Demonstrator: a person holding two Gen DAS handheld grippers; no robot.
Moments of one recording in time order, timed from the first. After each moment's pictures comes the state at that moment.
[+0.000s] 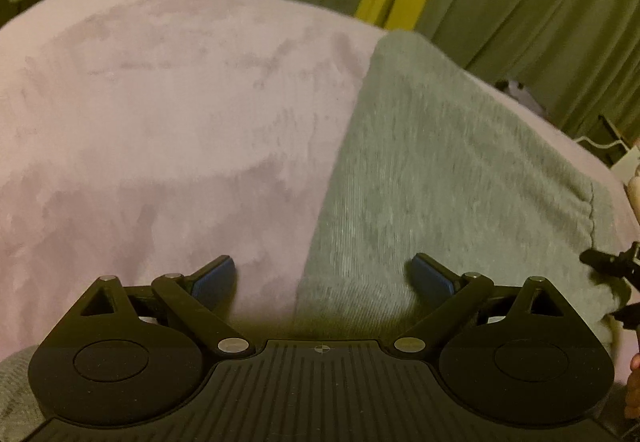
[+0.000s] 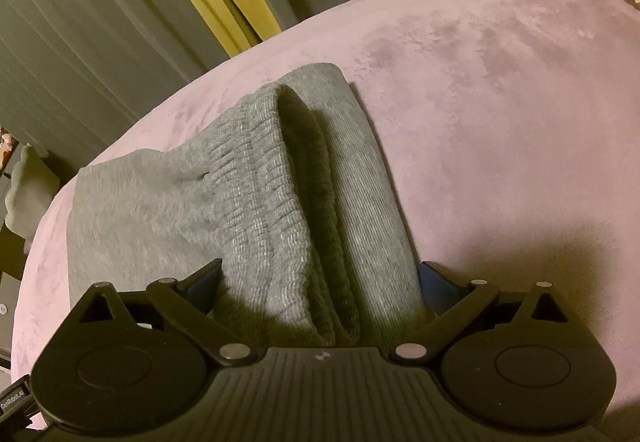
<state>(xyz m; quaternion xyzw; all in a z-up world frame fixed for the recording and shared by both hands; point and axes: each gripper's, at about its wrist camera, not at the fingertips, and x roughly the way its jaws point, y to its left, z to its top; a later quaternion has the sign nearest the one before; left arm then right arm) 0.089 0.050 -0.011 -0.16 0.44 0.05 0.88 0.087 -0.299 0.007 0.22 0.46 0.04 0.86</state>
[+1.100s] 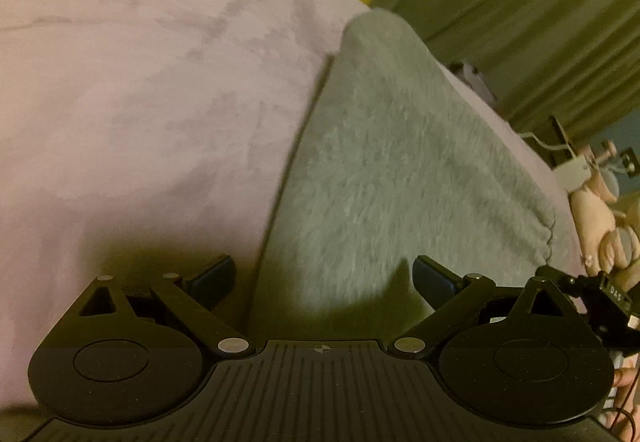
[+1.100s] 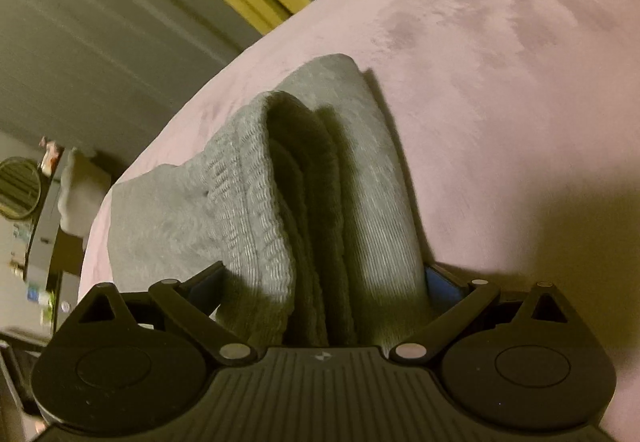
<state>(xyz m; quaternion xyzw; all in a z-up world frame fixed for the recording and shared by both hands) 0.157 0.072 -0.029 -0.26 0.48 -0.06 0.84 0.135 -0.335 -0.004 0.29 0.49 0.13 0.81</state>
